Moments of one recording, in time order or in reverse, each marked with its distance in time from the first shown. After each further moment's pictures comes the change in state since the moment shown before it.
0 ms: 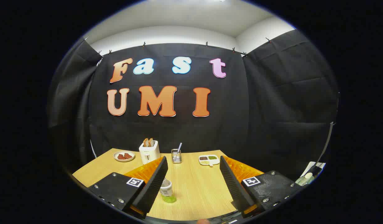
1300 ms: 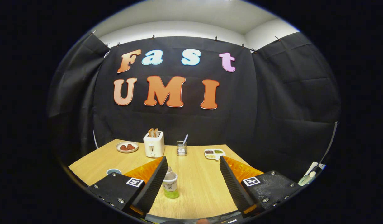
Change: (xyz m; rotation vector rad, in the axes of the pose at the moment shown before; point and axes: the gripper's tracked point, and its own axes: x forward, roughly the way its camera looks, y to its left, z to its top) arm 0.016 0.037 -0.059 -0.049 0.061 0.080
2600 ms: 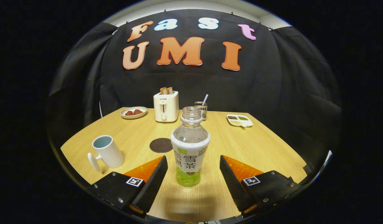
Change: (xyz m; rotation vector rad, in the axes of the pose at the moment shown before) arm 0.086 0.070 -0.165 -0.035 0.257 0.108
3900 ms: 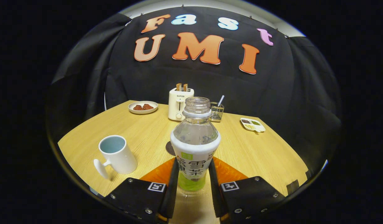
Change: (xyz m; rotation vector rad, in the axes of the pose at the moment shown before) arm 0.015 0.084 0.010 -0.122 0.010 0.012
